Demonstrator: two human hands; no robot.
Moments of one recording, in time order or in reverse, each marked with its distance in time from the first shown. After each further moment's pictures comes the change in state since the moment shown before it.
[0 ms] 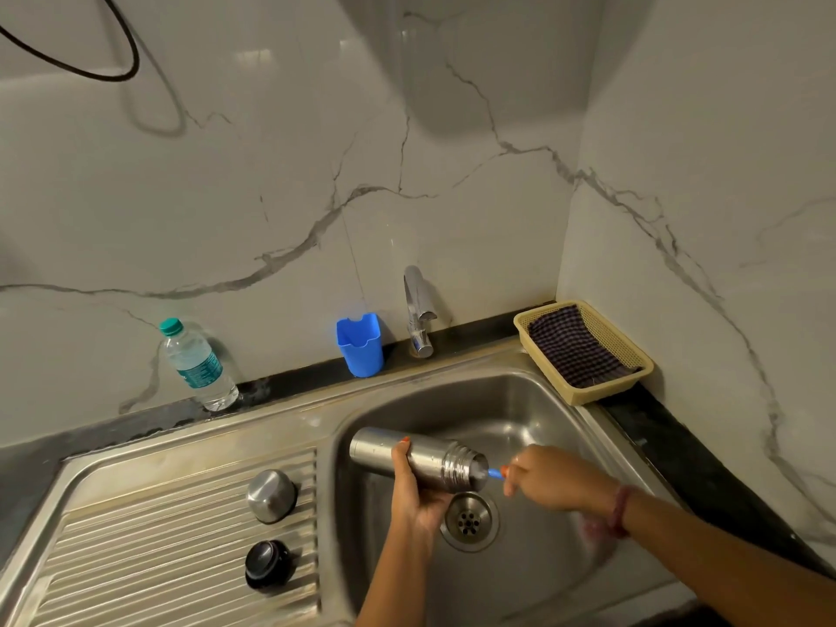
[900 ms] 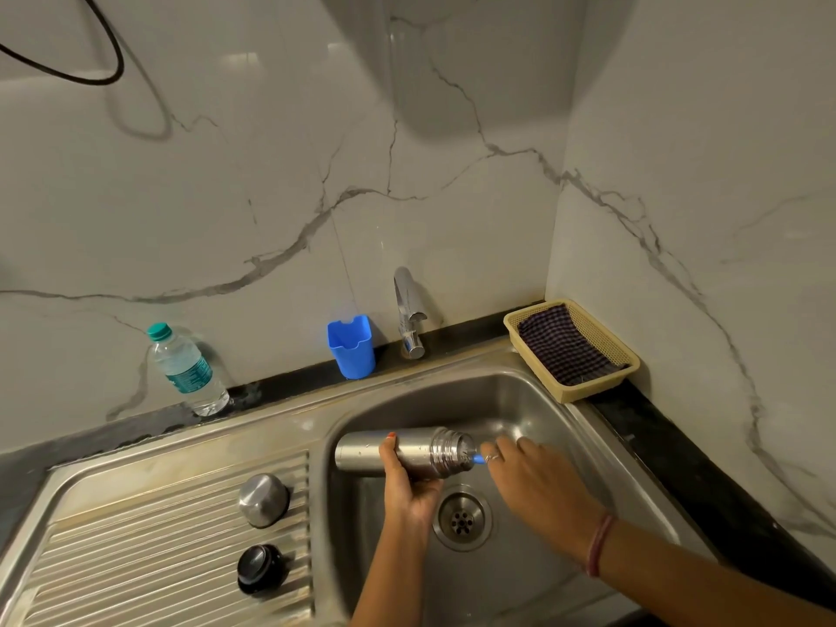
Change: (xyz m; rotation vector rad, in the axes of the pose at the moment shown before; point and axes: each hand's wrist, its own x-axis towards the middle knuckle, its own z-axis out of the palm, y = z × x) left_hand 0.007 0.002 0.003 -0.093 0.015 0.077; right_hand -0.016 -0.007 0.028 -0.693 0.540 -0.317
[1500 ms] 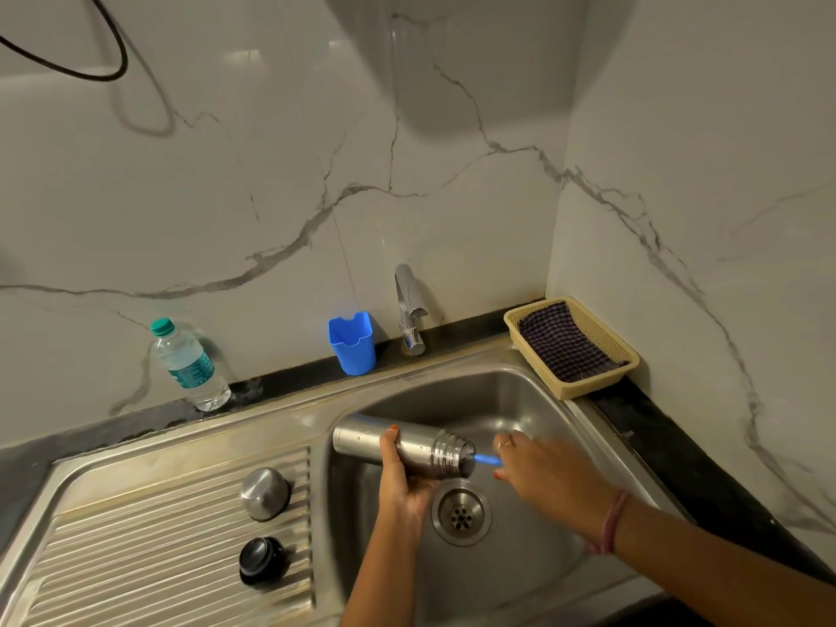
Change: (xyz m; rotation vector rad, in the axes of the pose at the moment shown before) left_hand -0.015 0.005 0.005 0.086 -0.011 -0.029; right_hand 0.000 0.014 -0.004 0.144 -0.126 0.081
